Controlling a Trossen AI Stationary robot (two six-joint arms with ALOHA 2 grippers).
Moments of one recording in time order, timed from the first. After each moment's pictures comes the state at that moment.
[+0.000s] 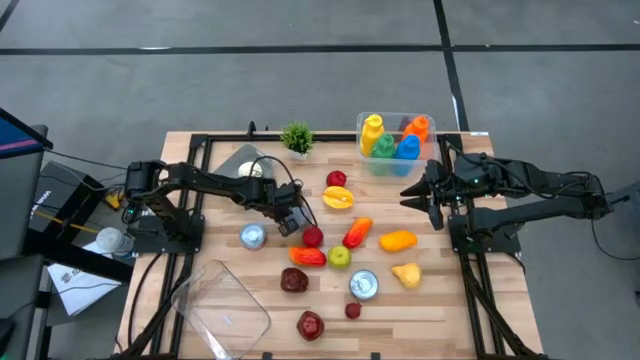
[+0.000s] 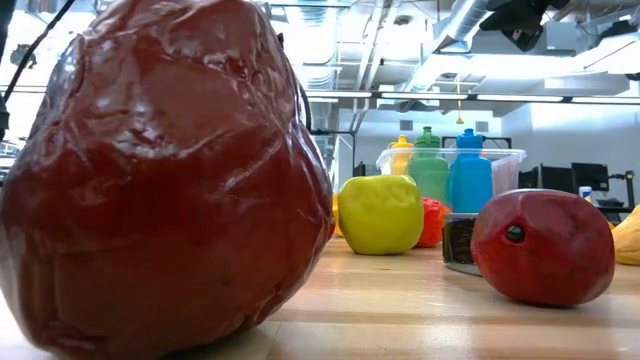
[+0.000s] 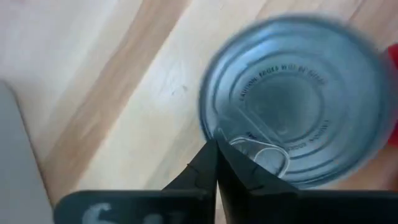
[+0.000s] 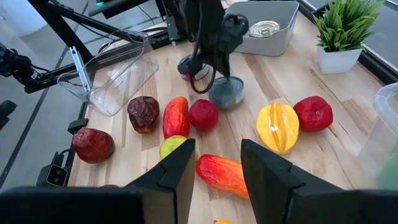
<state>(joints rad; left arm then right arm) 0.11 1.65 0.97 -0.61 -0.20 -0.44 -0.03 0.73 0.91 -0.68 0.00 0.29</state>
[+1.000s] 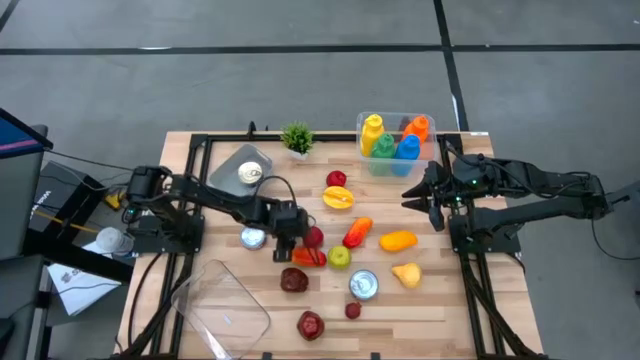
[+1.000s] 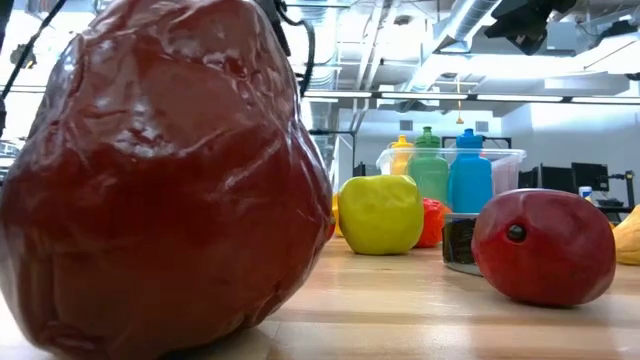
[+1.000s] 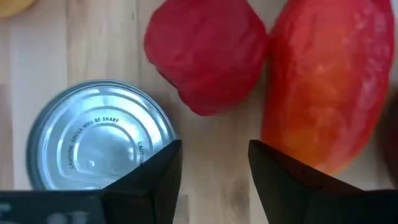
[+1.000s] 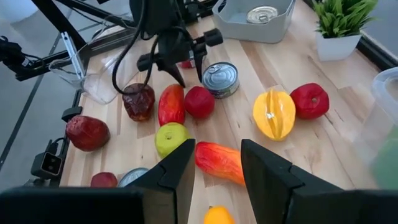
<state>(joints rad) -0.08 1.69 0.98 -0.49 -0.09 -0.01 -0.03 0.73 0.91 -0.73 0.00 0.28</state>
